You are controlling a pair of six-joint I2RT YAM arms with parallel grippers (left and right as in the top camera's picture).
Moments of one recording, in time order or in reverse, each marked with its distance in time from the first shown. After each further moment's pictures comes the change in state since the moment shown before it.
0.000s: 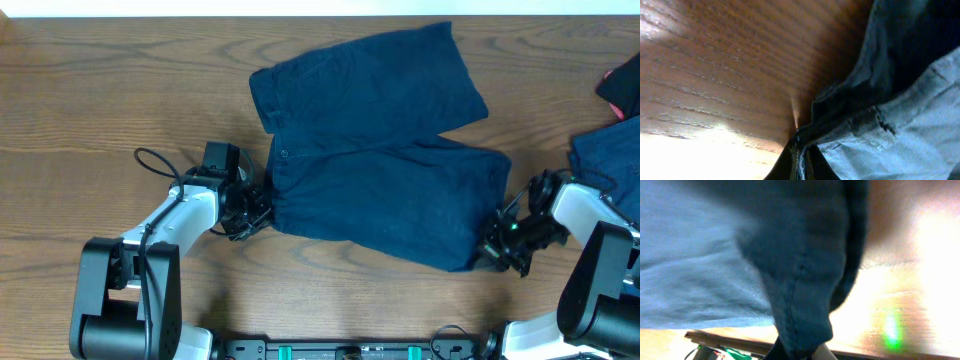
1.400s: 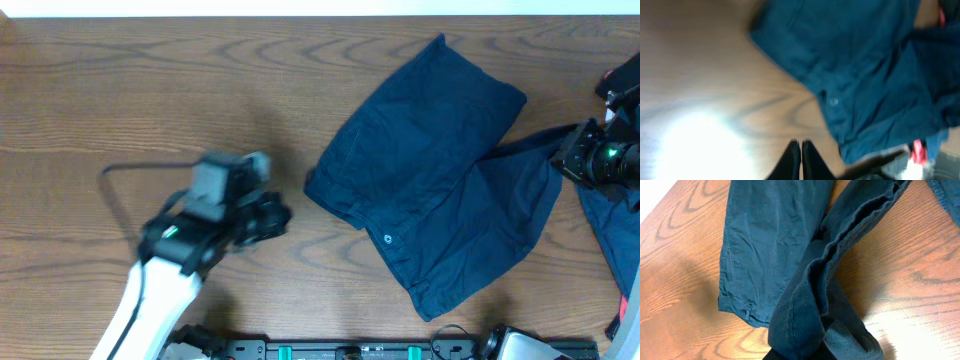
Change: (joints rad) left arm -0.255 -0.546 0.131 -0.256 -0.018 0.071; right arm -0.037 -0.328 0.741 -0.287 0.042 0.038
